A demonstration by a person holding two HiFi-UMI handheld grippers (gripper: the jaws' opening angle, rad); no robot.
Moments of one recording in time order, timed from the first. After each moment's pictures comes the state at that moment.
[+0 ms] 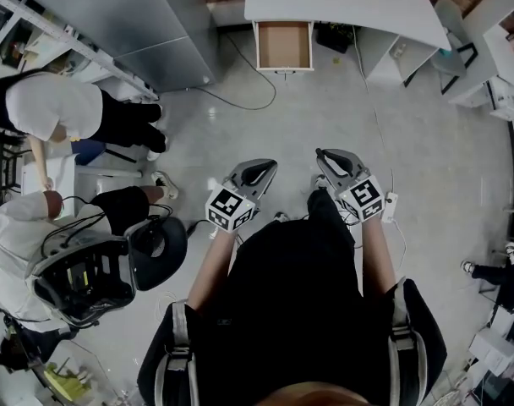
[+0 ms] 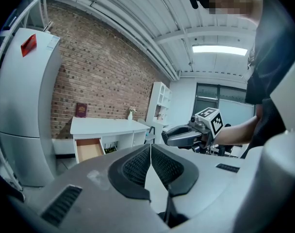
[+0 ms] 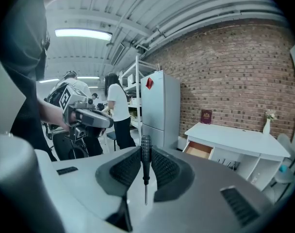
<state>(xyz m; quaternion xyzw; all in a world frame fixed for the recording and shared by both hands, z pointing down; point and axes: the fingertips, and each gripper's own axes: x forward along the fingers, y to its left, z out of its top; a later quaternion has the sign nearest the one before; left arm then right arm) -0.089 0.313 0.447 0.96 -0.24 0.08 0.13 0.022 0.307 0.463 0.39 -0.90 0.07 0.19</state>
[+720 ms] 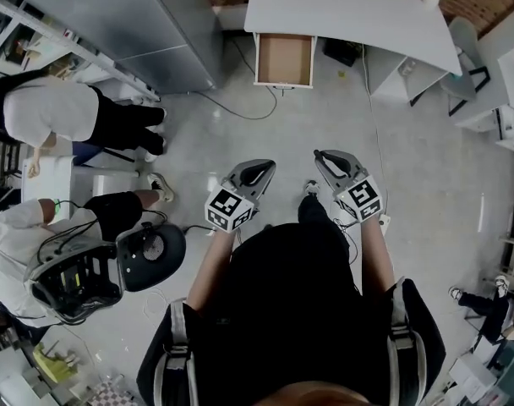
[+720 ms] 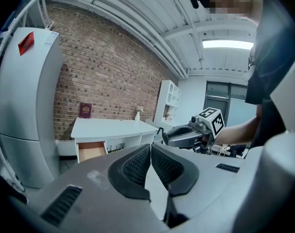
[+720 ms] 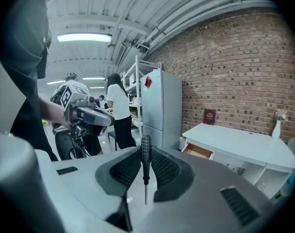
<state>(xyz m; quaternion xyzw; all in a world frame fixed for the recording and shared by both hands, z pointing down) -0.016 0.220 0.445 0.94 -0.29 0.09 0.14 0.093 0.208 0.465 0.34 -0.92 0.07 0.19</state>
